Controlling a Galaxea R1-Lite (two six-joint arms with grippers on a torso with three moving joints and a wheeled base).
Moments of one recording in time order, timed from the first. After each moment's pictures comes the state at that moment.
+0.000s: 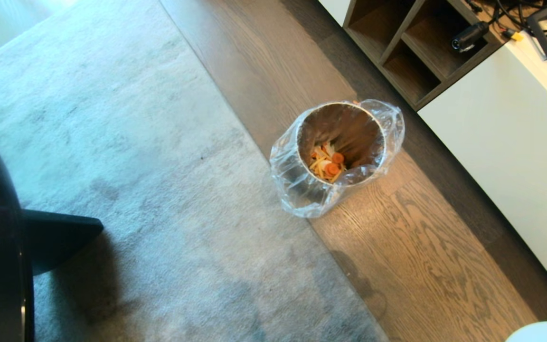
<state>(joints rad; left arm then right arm) 0.00 0.00 0.00 -0.01 0.01 -0.09 0.00 0.00 0.00 0.00 0.04 -0.10</state>
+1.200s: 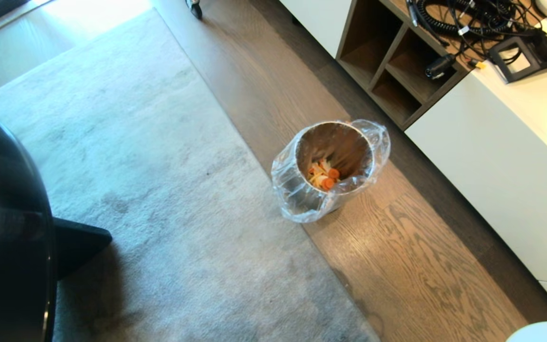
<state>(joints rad) 0.00 0.00 0.00 -0.01 0.01 -0.08 0.00 0.00 0.00 0.00 0.04 -0.10</state>
